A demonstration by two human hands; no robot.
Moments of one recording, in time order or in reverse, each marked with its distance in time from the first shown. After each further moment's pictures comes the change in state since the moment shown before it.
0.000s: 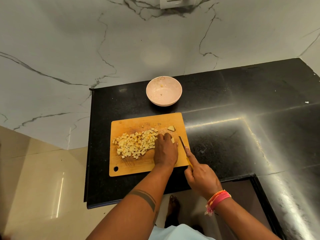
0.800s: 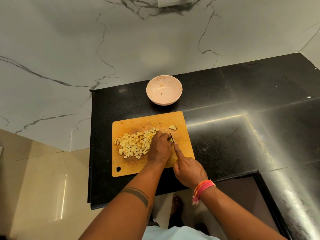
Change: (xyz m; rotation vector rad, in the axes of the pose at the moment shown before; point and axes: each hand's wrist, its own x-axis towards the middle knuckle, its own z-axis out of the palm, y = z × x) left_hand 0.018 -0.027 -0.017 -0.005 -0.067 0.130; right_hand 0.026 -0.039 0.020 -0.137 -0.077 0.012
